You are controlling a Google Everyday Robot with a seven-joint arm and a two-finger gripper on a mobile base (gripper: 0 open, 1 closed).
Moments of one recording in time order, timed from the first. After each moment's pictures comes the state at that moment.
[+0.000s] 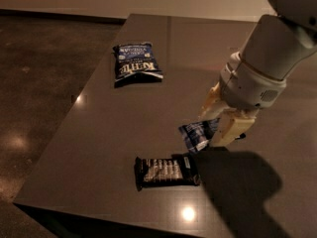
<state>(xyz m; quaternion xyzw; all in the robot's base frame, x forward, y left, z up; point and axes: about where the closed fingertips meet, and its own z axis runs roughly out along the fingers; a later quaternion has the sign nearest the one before) 0.408 -0.114 0.897 -0.79 0.59 0.12 0.11</state>
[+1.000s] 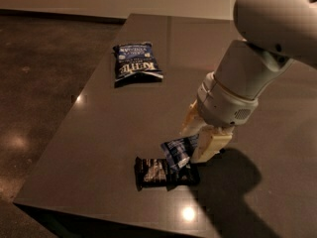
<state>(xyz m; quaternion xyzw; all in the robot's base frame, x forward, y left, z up) 0.394 -0.076 0.866 -0.80 0.56 0.15 0.11</state>
